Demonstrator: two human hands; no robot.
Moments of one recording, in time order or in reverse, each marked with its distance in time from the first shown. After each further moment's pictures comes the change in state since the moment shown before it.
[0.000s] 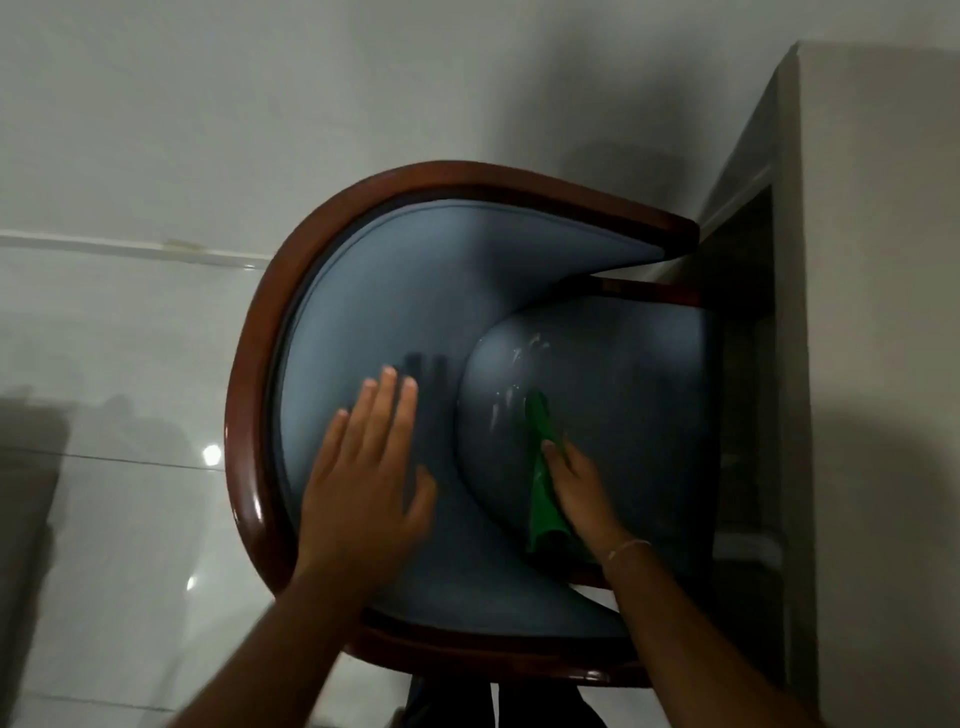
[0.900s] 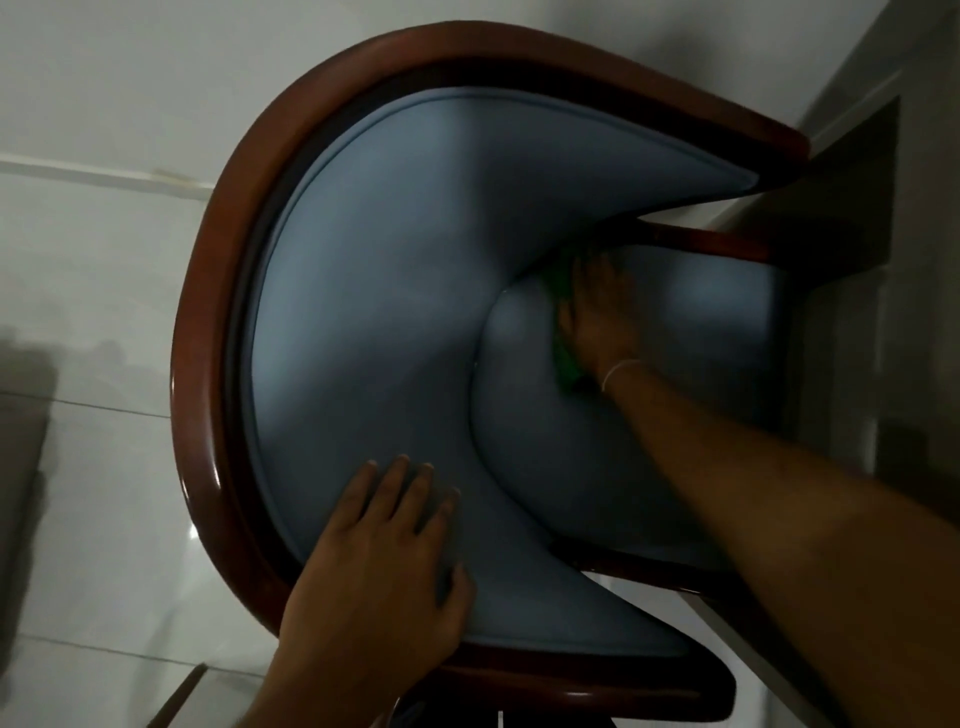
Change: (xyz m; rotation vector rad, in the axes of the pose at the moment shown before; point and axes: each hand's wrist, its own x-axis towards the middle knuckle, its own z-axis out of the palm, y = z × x) left_hand -0.049 0.012 0.035 0.223 -0.415 0.129; right_hand 0.192 -0.040 -0.006 -1.159 0.224 -0.531
